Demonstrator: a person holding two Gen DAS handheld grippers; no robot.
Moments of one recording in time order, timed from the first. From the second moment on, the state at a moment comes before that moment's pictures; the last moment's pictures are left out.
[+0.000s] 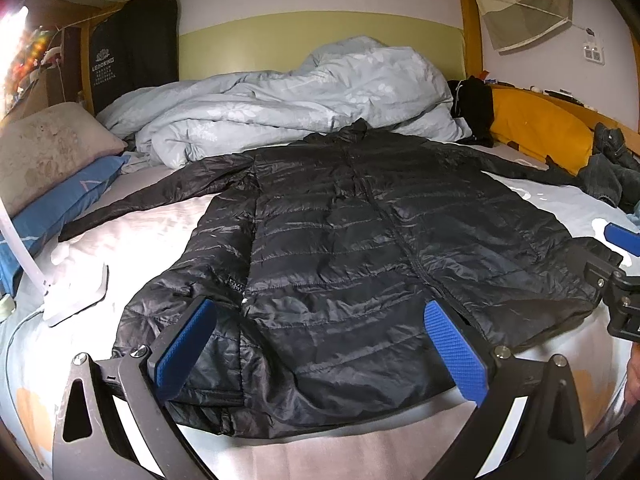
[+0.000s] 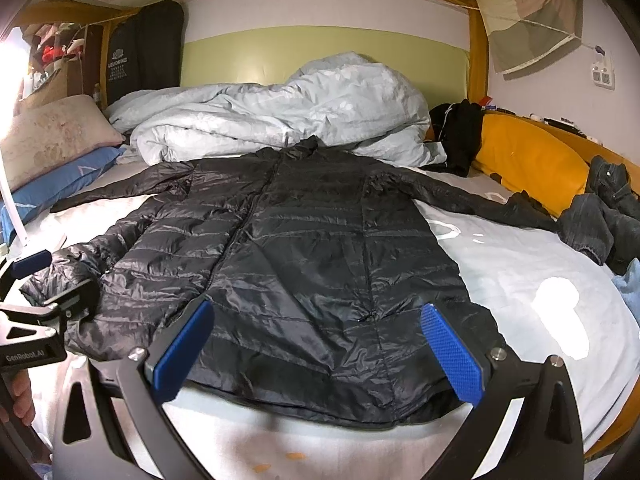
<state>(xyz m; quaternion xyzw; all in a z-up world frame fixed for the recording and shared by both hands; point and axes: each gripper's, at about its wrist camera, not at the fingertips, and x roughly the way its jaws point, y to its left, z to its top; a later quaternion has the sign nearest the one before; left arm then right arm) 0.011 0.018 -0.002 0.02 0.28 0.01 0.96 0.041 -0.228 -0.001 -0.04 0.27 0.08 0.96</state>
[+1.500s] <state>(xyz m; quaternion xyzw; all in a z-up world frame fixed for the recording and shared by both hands) 0.018 0.047 -0.001 -0.05 0.30 0.02 0.95 0.041 -0.231 0.000 -0.04 0.27 0.08 0.96</state>
